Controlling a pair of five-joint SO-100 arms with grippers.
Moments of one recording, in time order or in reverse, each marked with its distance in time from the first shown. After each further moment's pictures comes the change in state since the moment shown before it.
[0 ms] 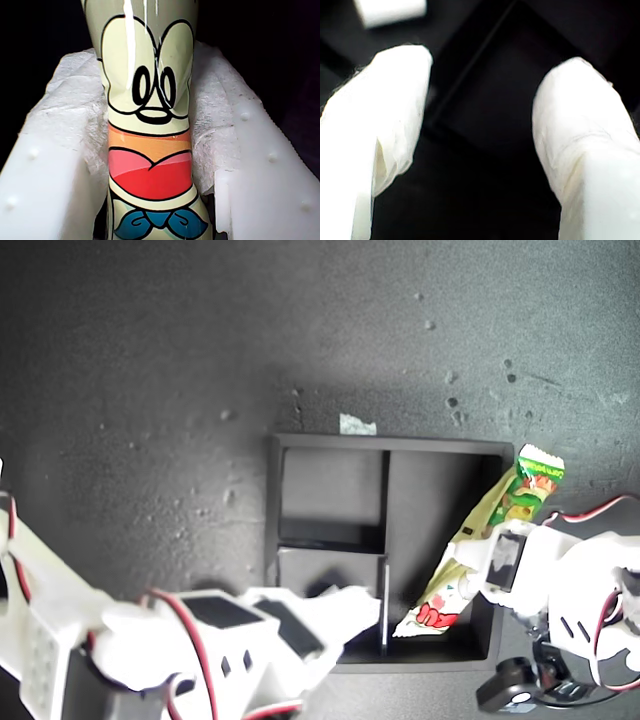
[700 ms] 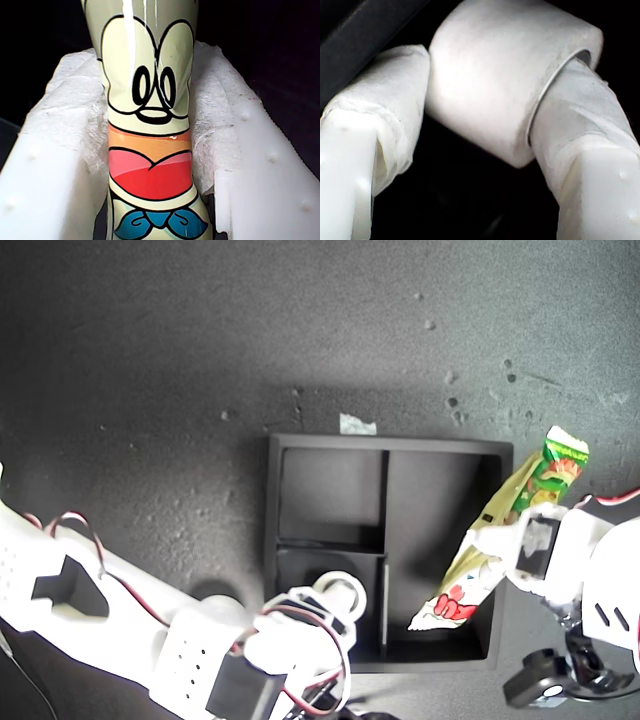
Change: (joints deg) arm 0 4.2 -24.6 -13.0 -5.8 2.4; arm 1 1.2 10.4 6.3 1.3 -0.7
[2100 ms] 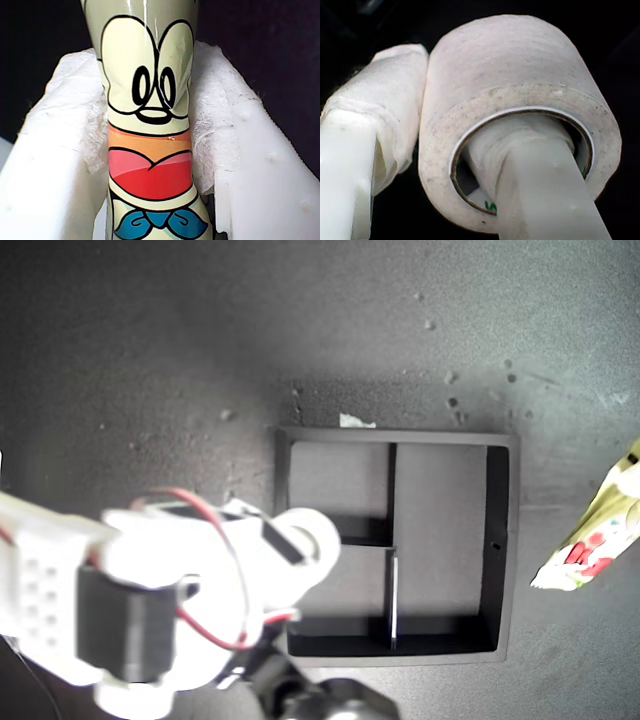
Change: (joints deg) arm 0 -10.5 24.6 15.8 4.9 10.1; arm 1 8.6 21.9 -4.0 26.4 -5.8
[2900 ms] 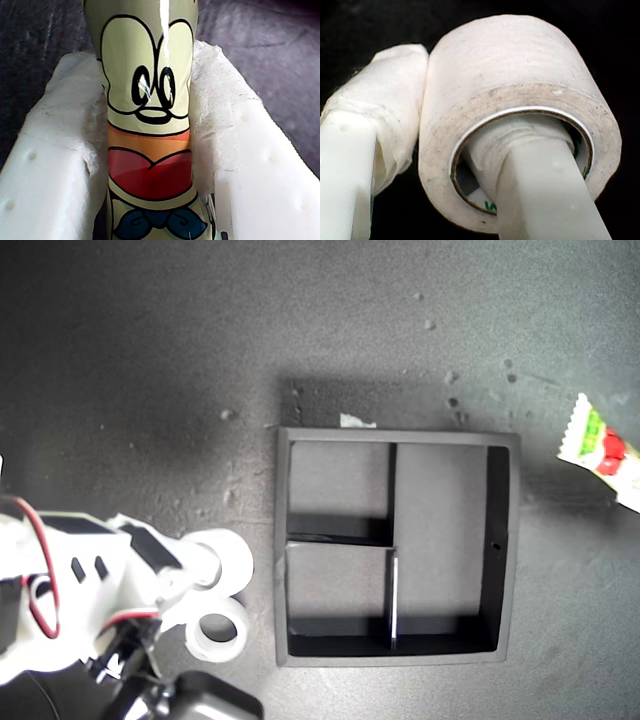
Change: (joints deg) arm 0 2.9 54.7 85.1 -34.0 -10.3; arm 1 3.5 84.8 93.5 -38.4 101.1
